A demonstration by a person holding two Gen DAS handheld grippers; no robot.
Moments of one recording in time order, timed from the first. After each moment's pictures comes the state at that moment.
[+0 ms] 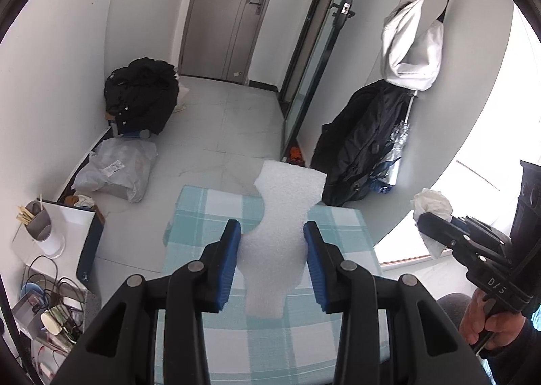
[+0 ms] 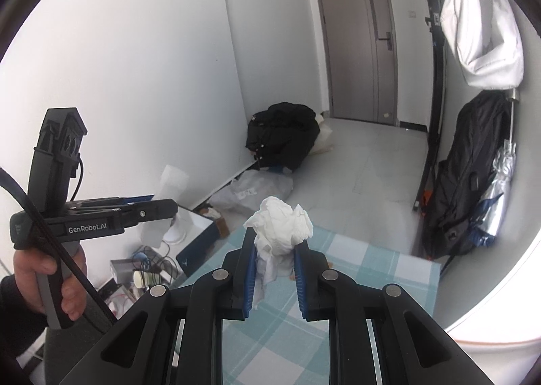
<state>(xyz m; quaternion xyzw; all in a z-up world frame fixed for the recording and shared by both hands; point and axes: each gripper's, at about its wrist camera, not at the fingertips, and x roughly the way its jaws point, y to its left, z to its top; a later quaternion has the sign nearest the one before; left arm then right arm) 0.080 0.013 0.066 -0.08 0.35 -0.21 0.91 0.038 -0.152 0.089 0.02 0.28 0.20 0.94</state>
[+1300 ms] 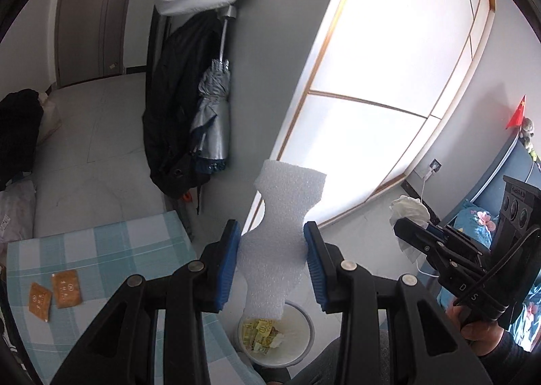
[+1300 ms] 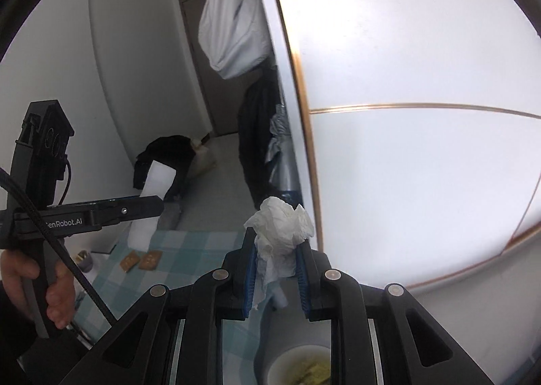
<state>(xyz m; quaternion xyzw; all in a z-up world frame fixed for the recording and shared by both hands) 0.053 -0.260 0.077 0.02 0.39 -0.41 0.83 -0.062 -0.447 0.069 0.13 0.27 -0.03 0.95</state>
